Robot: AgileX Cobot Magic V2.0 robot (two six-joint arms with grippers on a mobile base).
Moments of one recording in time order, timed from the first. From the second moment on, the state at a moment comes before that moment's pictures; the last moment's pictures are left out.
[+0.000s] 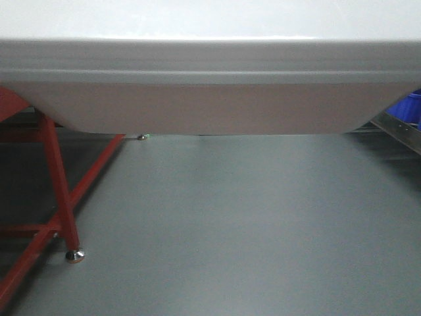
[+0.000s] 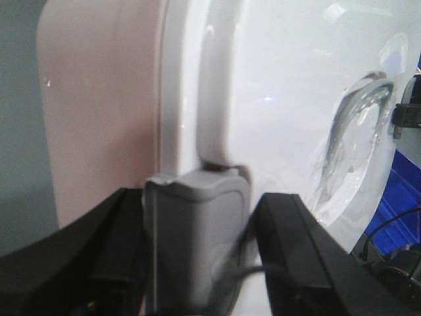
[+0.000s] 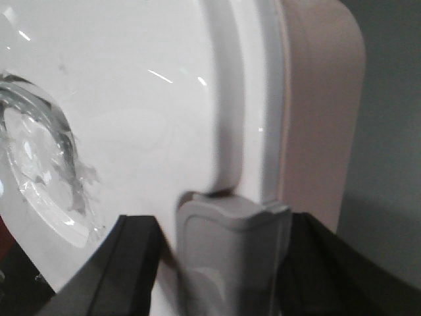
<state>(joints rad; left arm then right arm) 0.02 0.96 -0.91 -1.12 1.11 0.78 -0.21 0.92 -0.89 1.08 1.18 -0.74</state>
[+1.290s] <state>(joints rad) 0.02 0.96 -0.91 -1.12 1.11 0.78 -0.21 0.92 -0.89 1.08 1.18 -0.74</state>
